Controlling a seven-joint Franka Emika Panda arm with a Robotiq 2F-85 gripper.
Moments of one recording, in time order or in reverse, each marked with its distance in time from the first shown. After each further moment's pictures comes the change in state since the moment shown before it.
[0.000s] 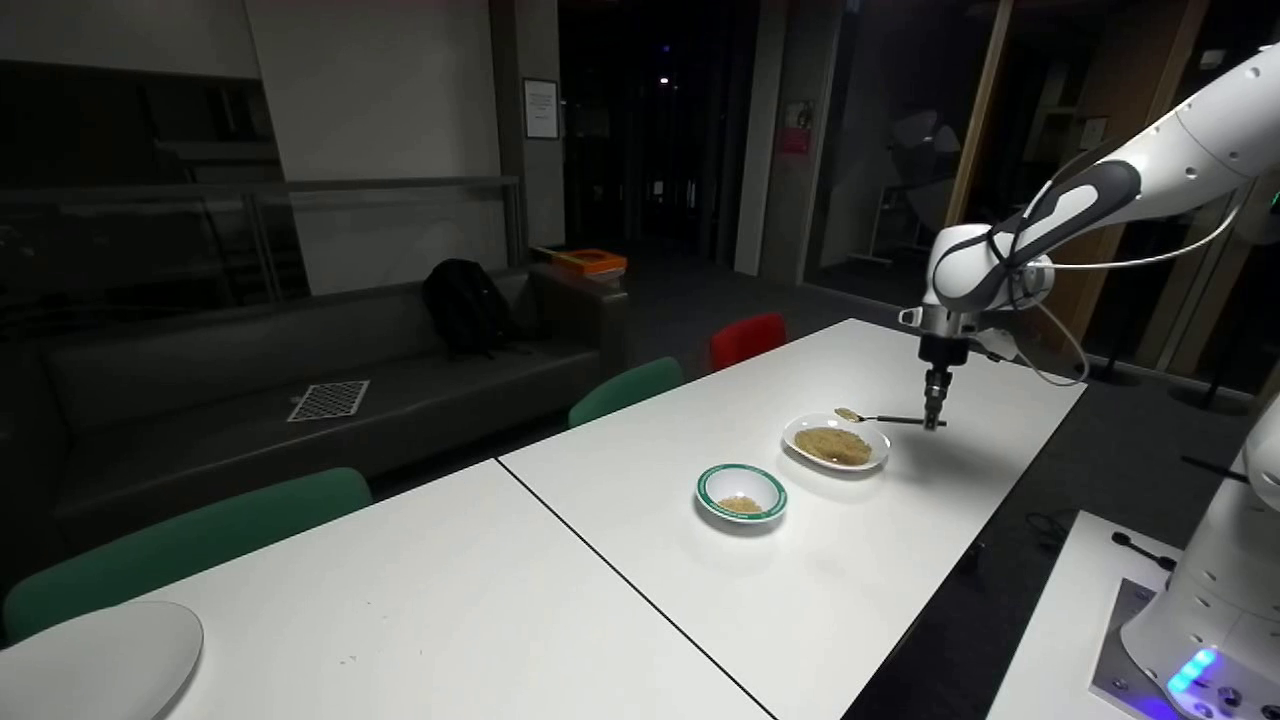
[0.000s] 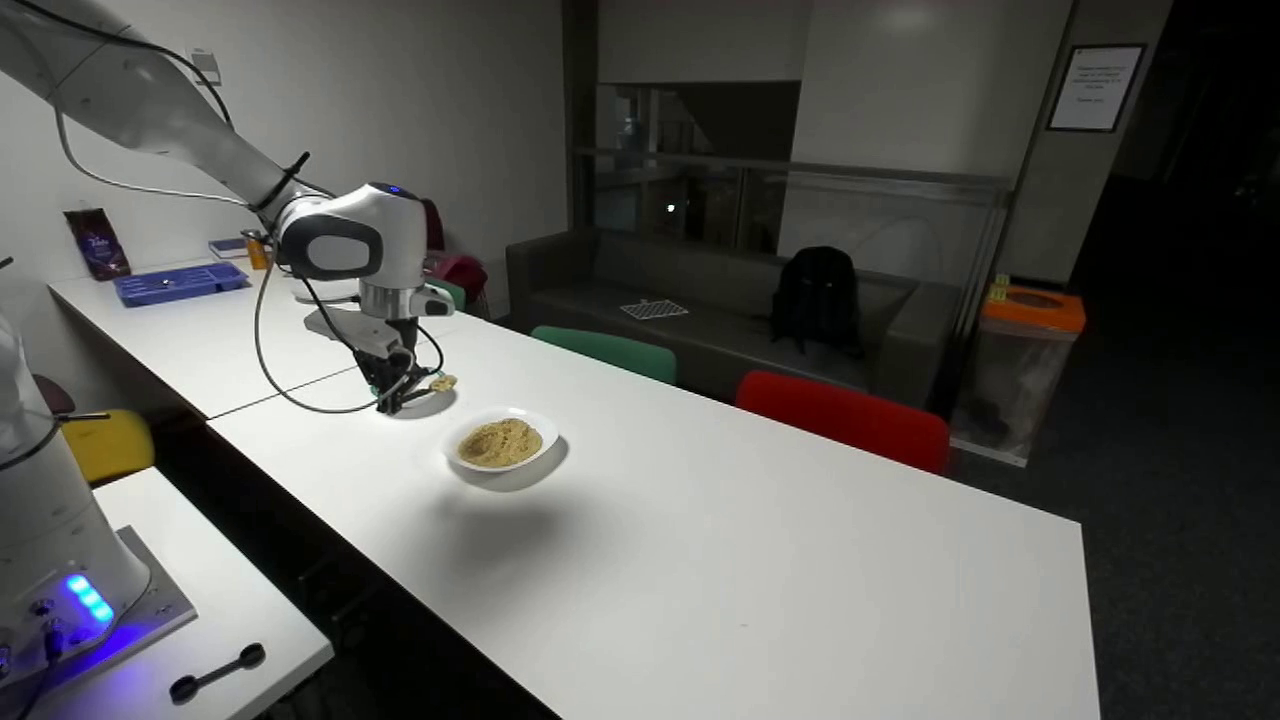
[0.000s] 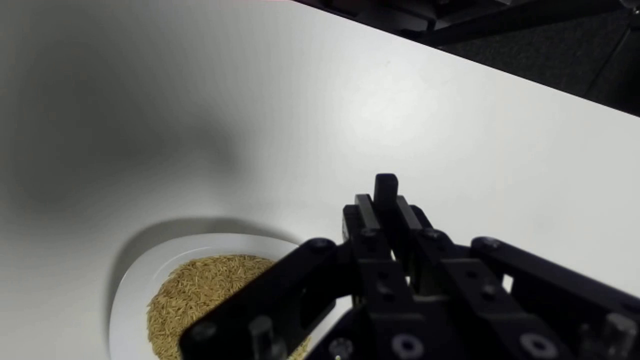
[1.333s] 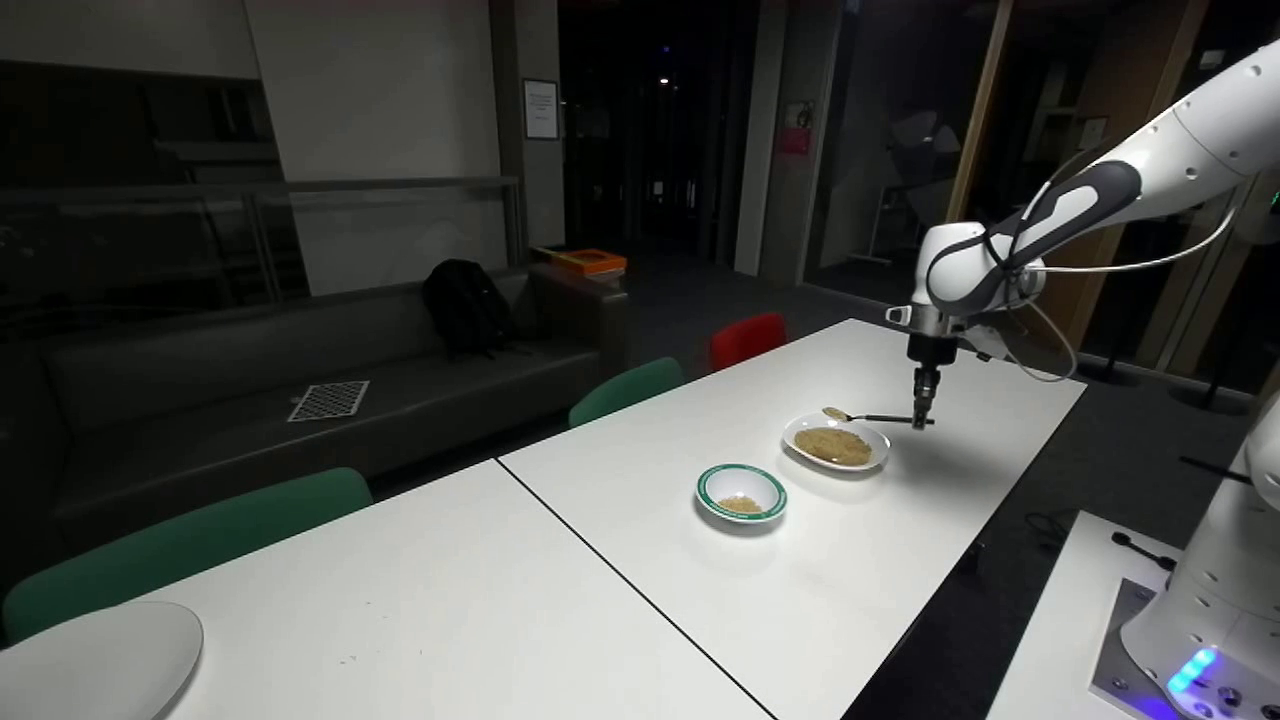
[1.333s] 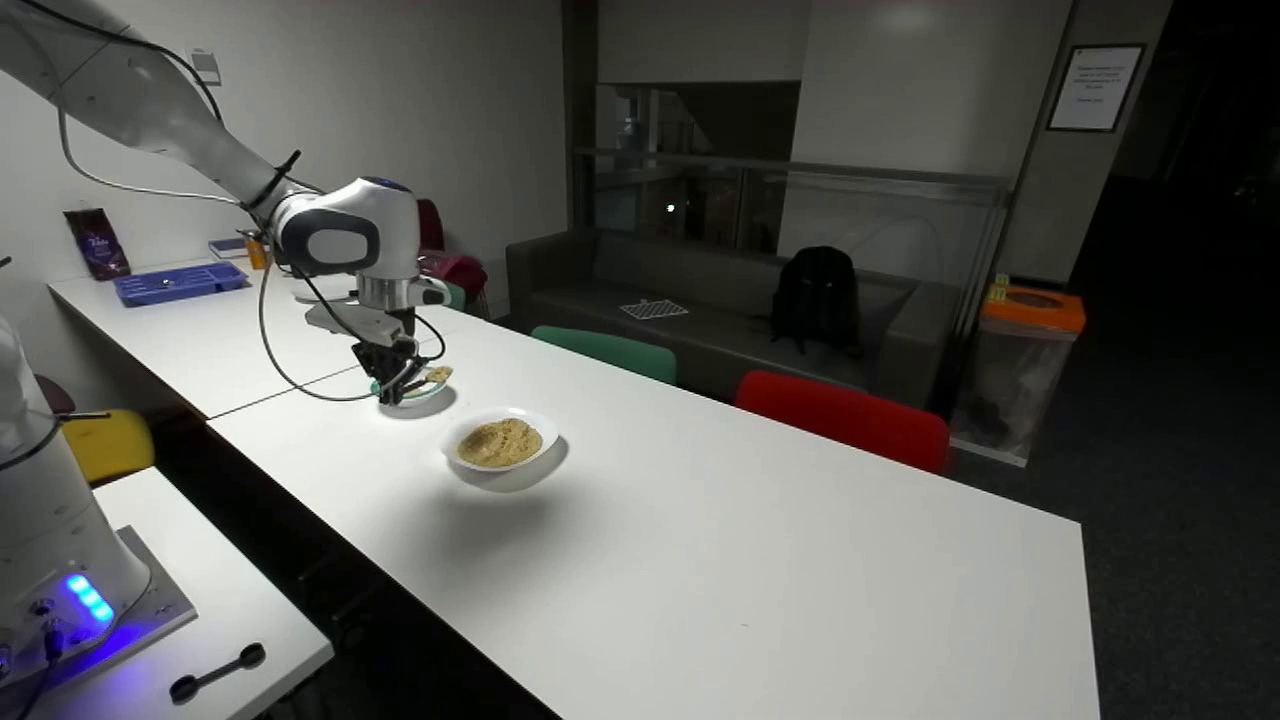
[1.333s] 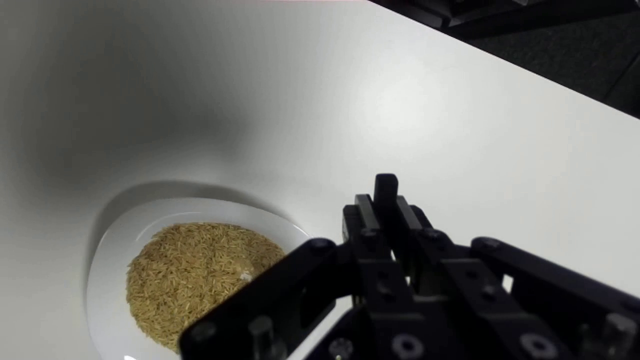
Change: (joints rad) arm 0.024 -0.003 0.041 0.004 -0.022 0.028 0.002
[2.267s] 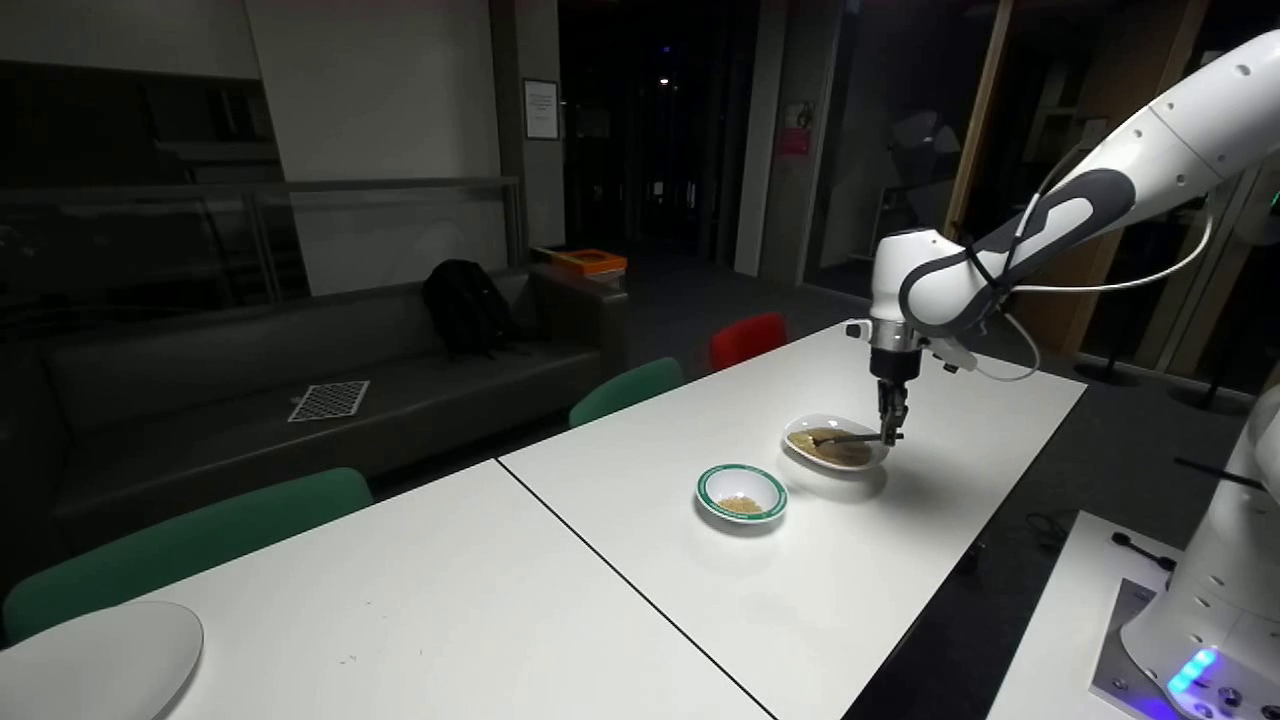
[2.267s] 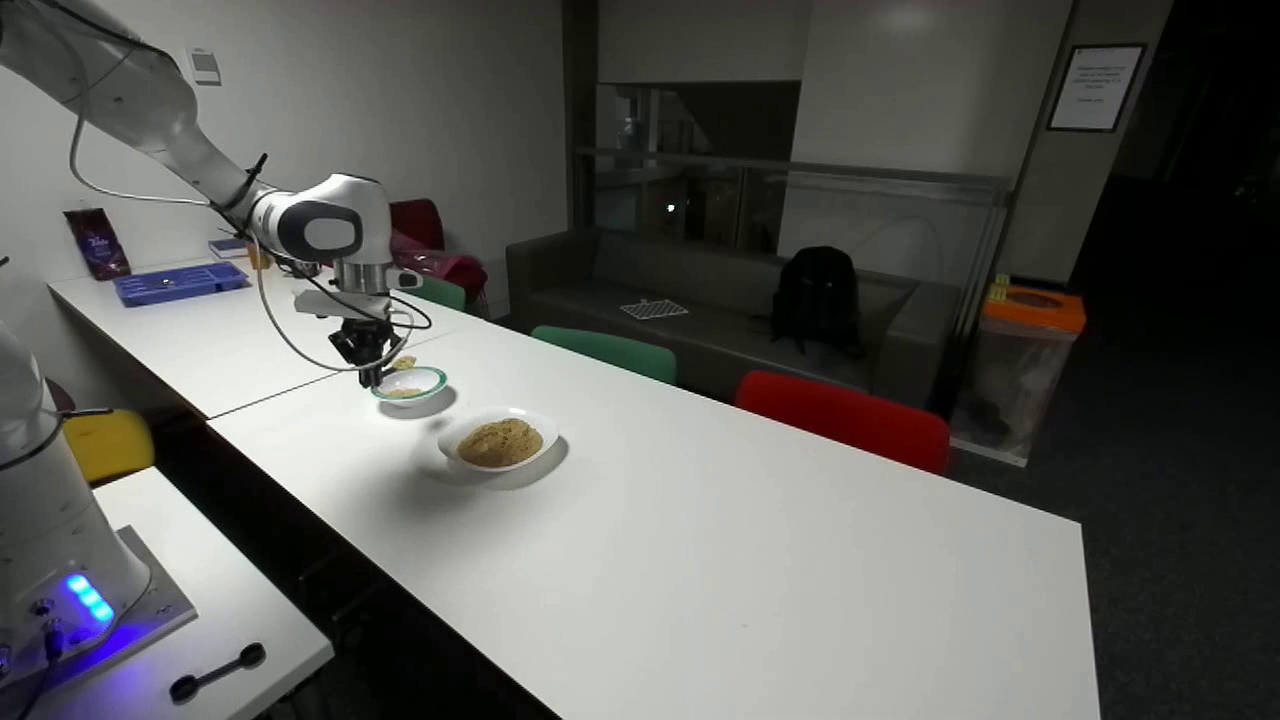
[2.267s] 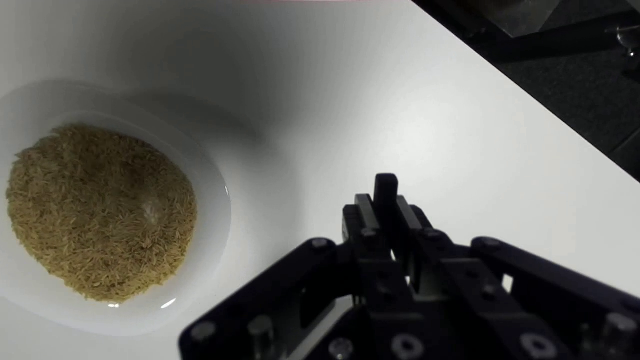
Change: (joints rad) arm 0.111 0.039 0.131 0.031 -0.064 0.000 0.045
